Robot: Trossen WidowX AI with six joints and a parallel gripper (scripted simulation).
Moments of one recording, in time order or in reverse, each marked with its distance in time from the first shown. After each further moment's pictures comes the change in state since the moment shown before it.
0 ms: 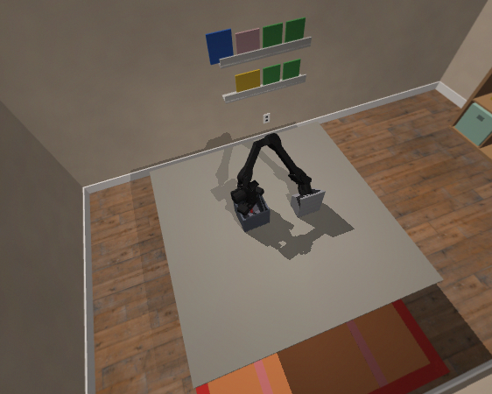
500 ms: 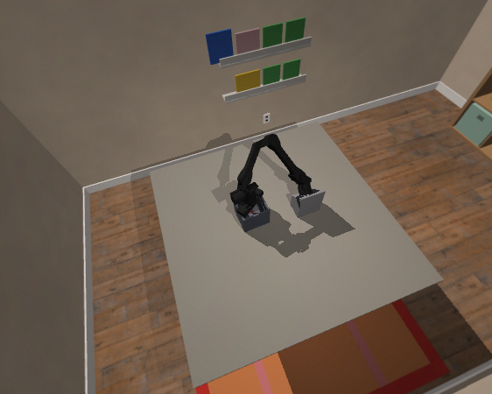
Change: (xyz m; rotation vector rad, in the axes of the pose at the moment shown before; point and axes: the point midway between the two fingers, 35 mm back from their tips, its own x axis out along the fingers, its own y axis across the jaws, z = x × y) arm 0.014 0.002 0.003 0.001 -0.003 0.003
